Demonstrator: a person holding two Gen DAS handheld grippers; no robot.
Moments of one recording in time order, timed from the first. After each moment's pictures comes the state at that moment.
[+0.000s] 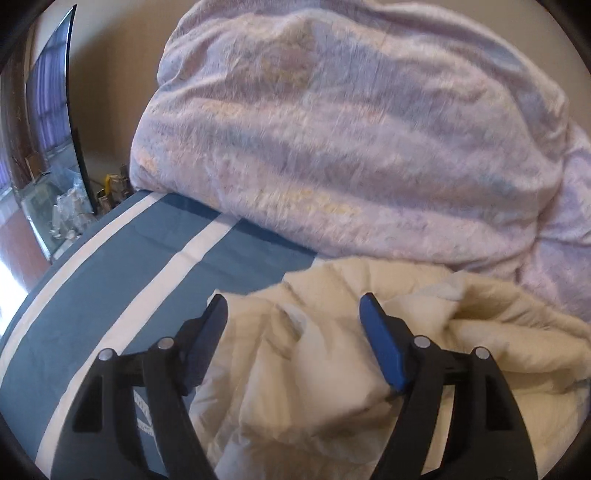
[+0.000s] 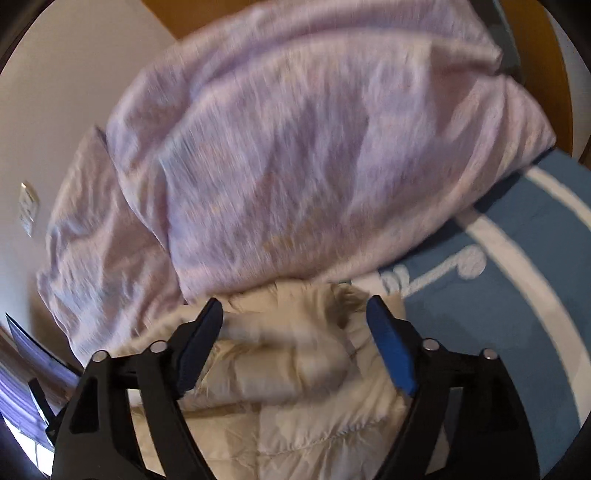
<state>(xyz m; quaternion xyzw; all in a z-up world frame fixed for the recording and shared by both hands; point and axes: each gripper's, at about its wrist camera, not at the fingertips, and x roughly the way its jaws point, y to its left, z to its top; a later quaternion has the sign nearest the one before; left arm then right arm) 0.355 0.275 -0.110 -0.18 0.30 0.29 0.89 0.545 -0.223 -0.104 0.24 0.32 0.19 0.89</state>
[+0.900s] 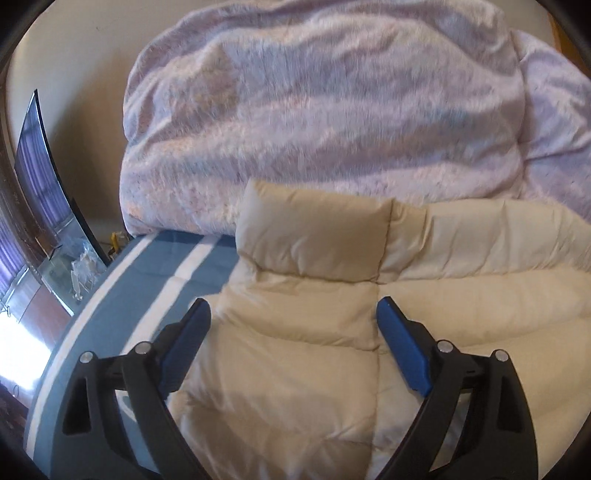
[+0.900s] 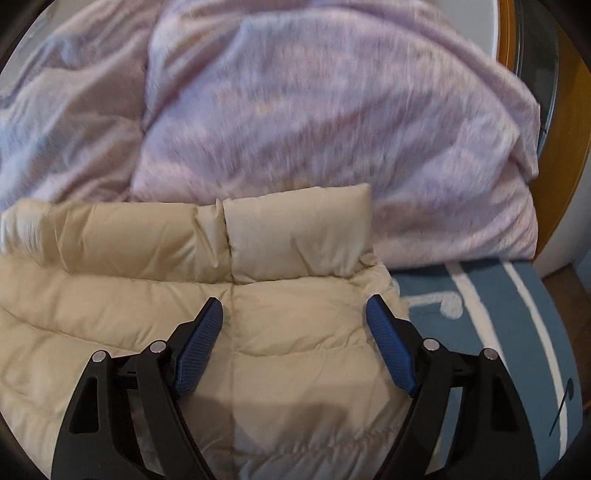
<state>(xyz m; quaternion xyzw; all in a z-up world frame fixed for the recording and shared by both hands) 0.383 0.217 -0.128 -0.04 0.32 0.31 0.89 0.545 -0.131 -0.135 -0.06 0.34 0.12 0.93</state>
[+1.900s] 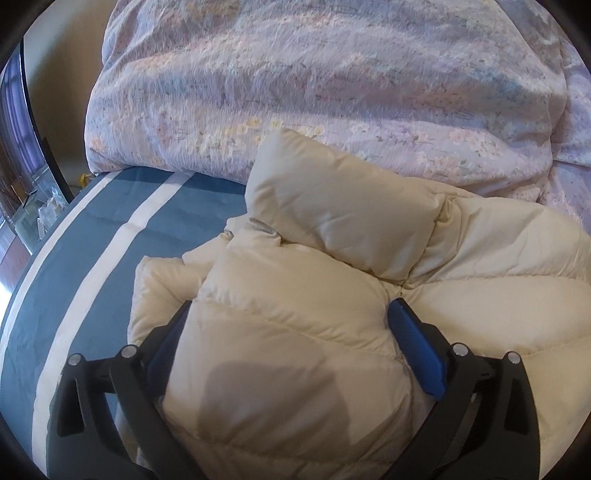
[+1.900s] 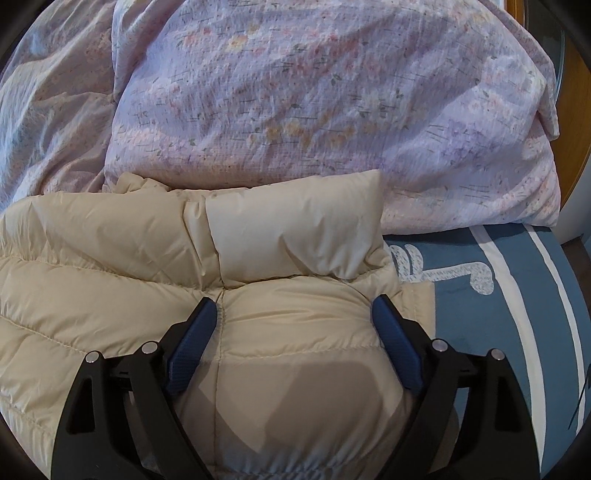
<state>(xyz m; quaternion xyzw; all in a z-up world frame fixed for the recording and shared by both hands) 0.404 0.262 -0.168 -0.14 0.38 0.27 0.87 0.572 -0.141 -0.167 -0.04 0.40 0.12 0.91</state>
